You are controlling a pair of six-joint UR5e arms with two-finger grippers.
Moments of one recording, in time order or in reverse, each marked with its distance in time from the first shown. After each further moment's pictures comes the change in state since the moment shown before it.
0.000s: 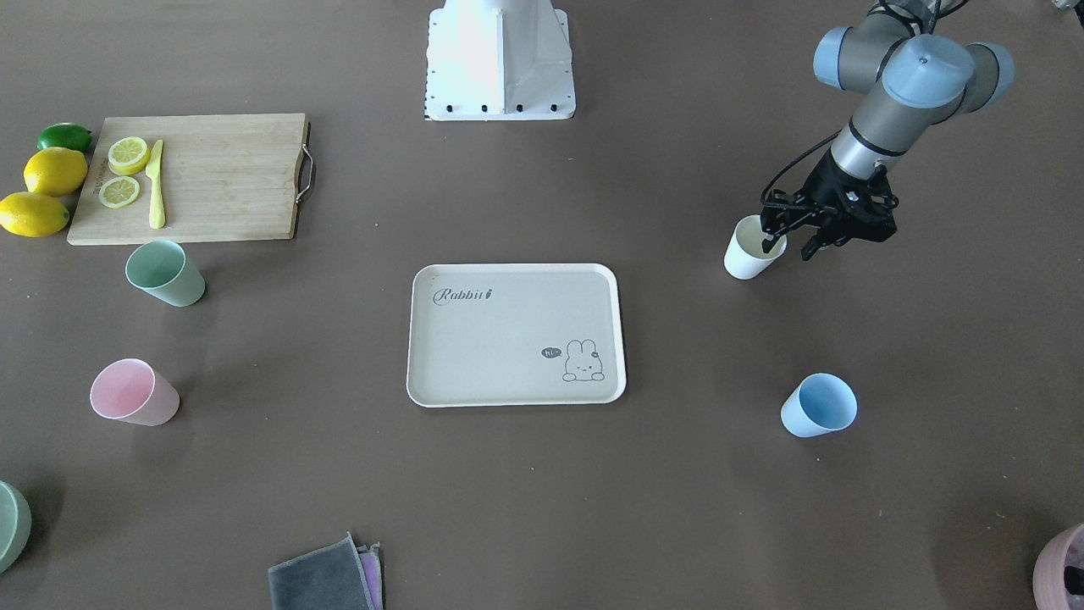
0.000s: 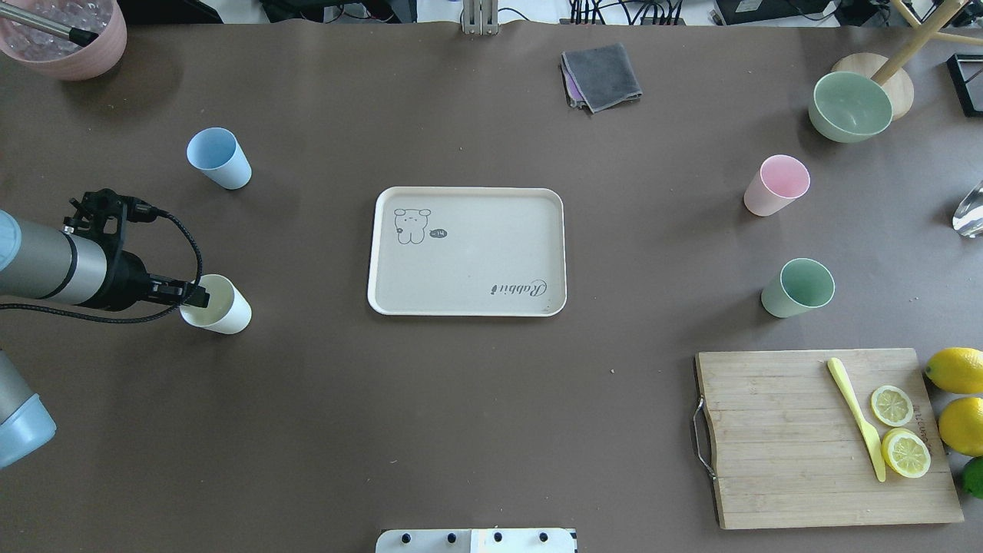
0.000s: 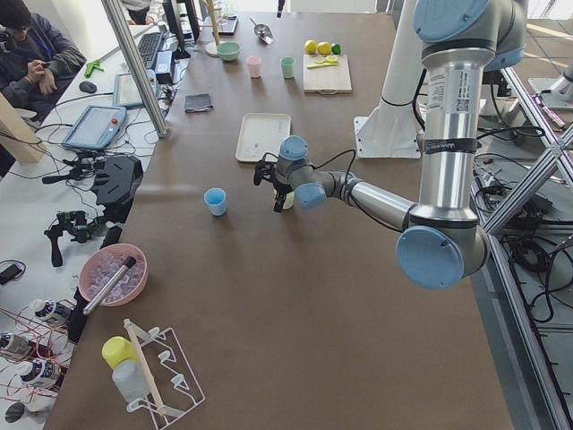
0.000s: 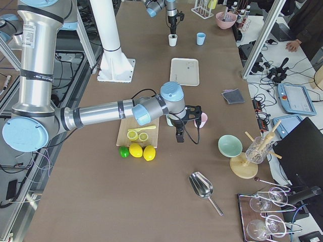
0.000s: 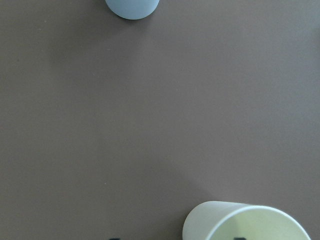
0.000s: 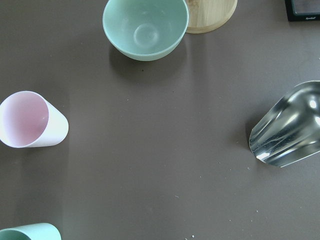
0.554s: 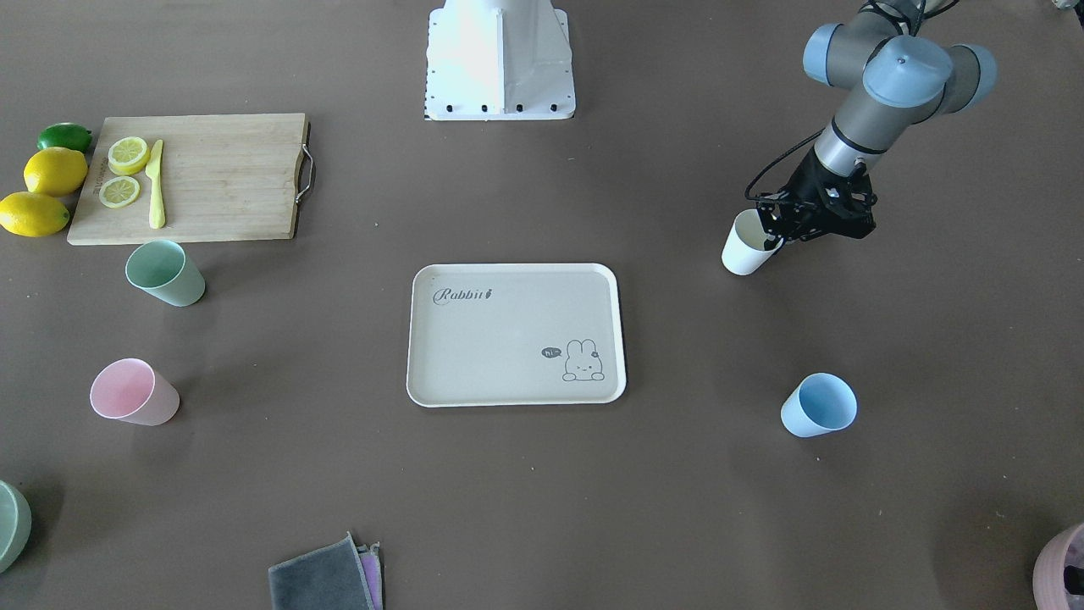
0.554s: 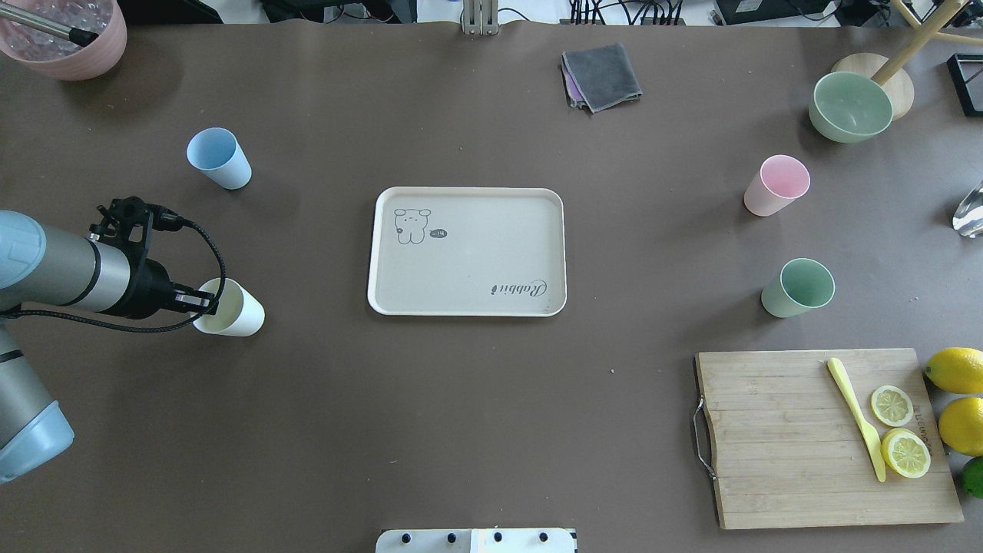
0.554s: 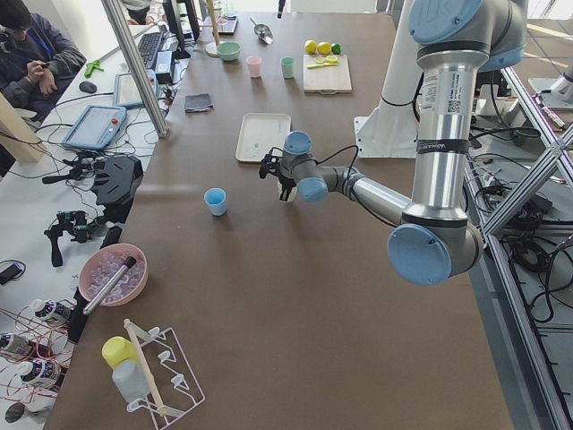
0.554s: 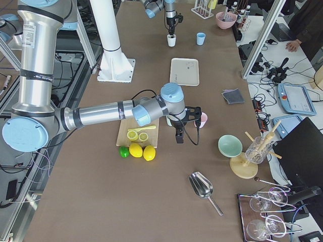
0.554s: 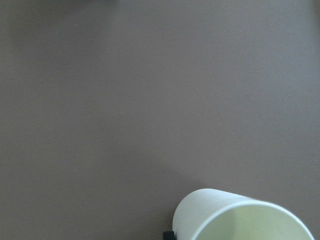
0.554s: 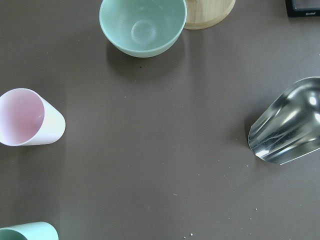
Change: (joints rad) left arm 0.023 -0.063 -0.032 0.058 -0.023 0.008; right arm -0.004 0.000 -0.011 0.001 0.001 0.002
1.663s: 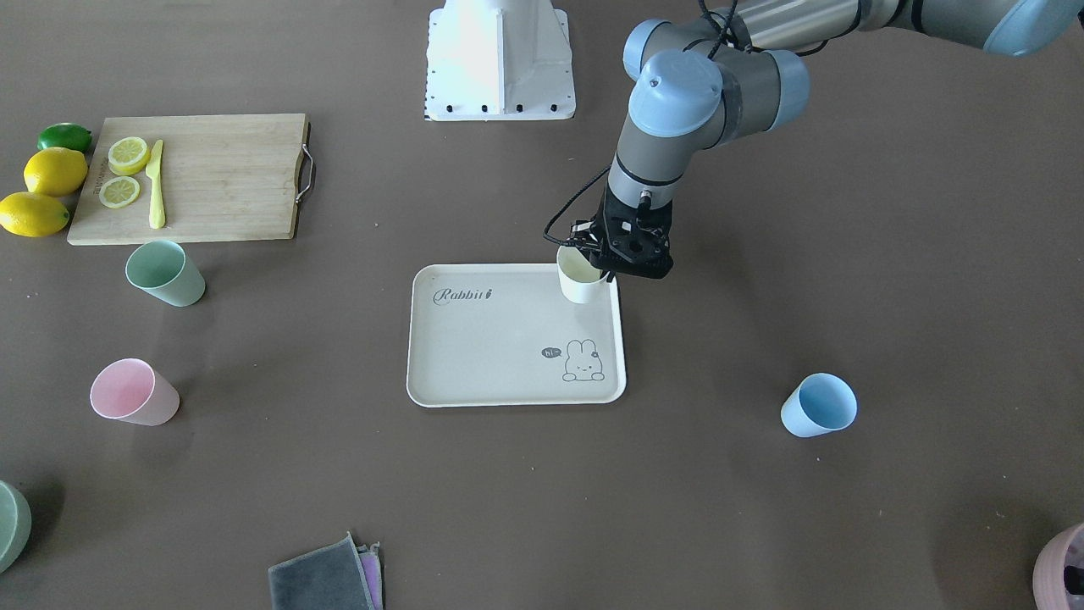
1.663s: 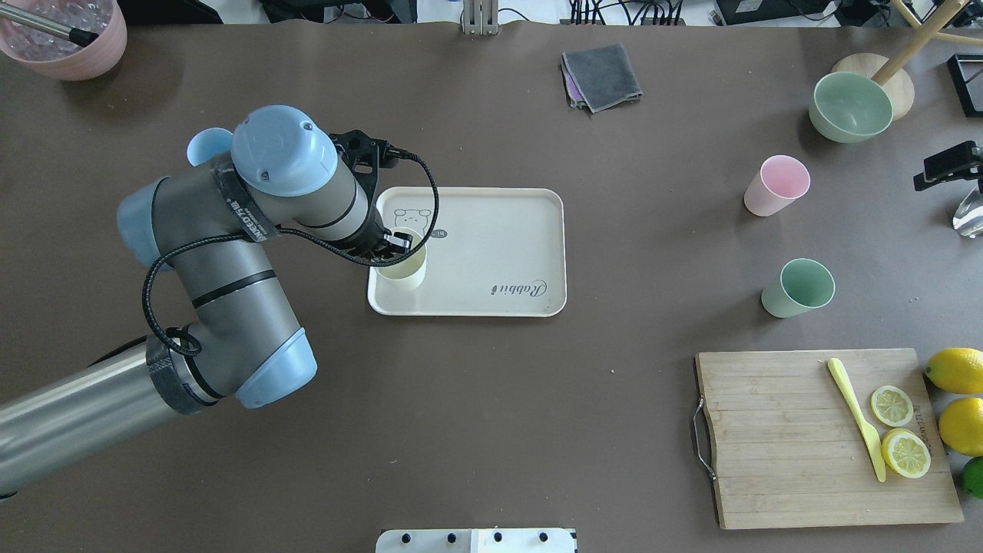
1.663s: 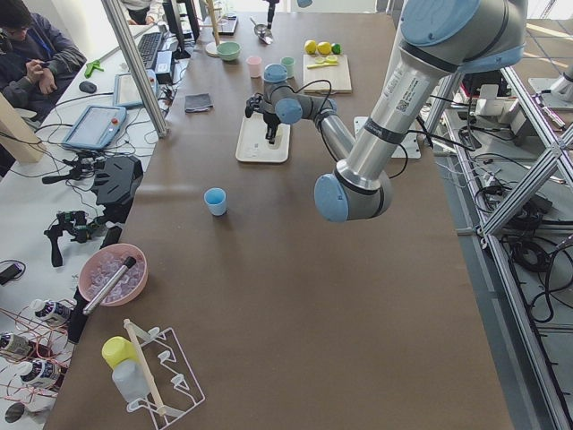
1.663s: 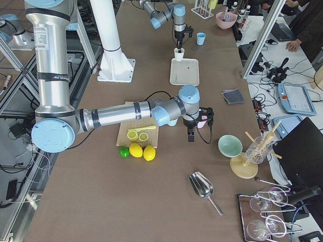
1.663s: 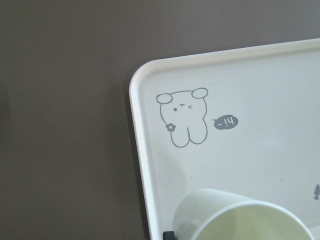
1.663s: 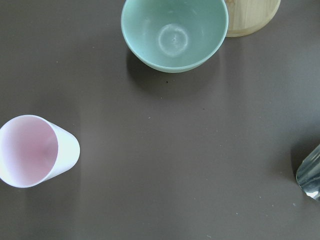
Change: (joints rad) left arm 0.081 -0.565 0.195 0.457 0.066 -0.049; right arm -0.079 0.182 -0.171 -0.004 -0.001 0.037
